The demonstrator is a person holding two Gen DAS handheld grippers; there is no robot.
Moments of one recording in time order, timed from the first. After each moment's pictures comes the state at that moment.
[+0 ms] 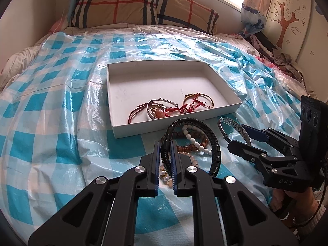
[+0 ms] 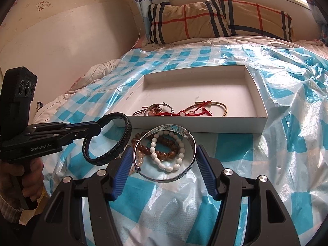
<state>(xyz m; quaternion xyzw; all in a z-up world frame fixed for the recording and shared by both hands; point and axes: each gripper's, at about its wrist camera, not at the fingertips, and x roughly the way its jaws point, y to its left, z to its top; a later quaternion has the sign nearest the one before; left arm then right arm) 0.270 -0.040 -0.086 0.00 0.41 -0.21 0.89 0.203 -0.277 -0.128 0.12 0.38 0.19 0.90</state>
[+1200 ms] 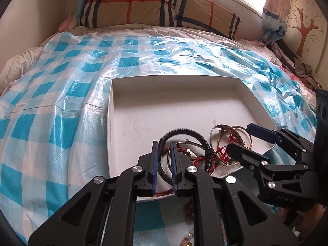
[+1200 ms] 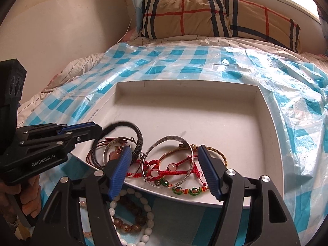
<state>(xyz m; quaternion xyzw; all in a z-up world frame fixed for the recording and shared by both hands) 0.372 -0.062 -0.111 0.00 0.41 -0.15 0.90 0.304 -0.264 -0.141 0.06 0.39 0.16 0.90</state>
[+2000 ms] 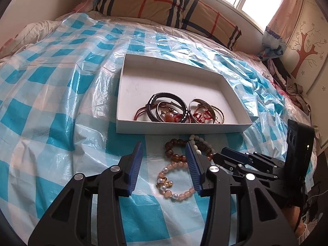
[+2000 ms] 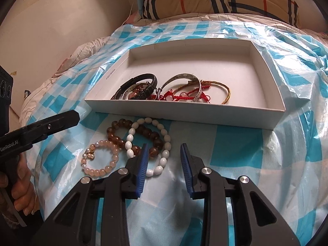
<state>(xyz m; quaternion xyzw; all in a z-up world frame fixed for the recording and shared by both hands) 0.278 -0.036 -0.104 -0.09 0.42 -0.15 0.89 0.236 -0.271 -0.166 0.09 0.47 0.18 0.86</state>
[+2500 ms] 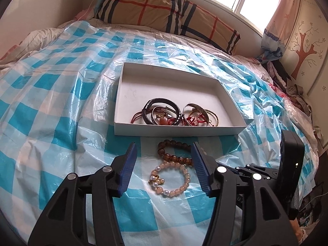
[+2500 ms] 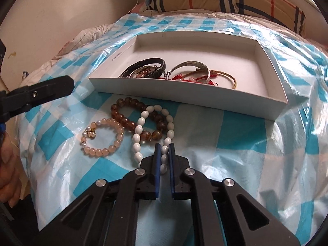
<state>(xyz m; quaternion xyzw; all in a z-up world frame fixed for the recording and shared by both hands) 0.261 -0.045 -0.087 -0.09 0.40 -0.14 0.90 0.216 -0.271 -0.169 0.09 0.48 0.18 0.85</state>
